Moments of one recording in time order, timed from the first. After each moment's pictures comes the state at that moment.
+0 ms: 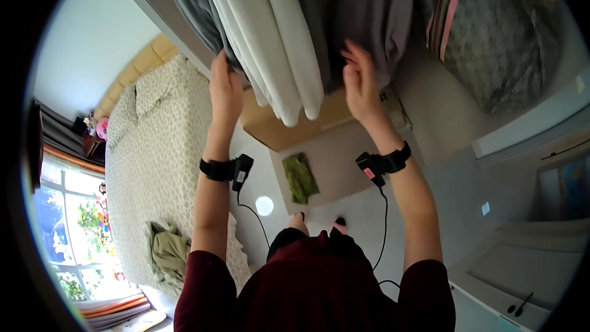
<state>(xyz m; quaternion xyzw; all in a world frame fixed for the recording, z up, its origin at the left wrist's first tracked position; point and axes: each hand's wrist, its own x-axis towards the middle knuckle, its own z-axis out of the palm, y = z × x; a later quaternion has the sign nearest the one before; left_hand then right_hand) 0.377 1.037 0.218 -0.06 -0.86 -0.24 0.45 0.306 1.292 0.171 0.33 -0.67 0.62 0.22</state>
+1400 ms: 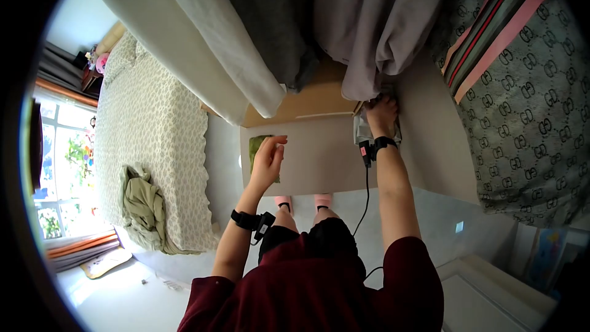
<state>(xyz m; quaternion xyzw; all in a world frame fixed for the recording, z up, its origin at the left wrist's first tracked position) 0.457 1.188 0.035 0.16 -0.82 -0.53 0.14 0.183 1.397 -0.109 0.01 -0.99 0.12 0.09</state>
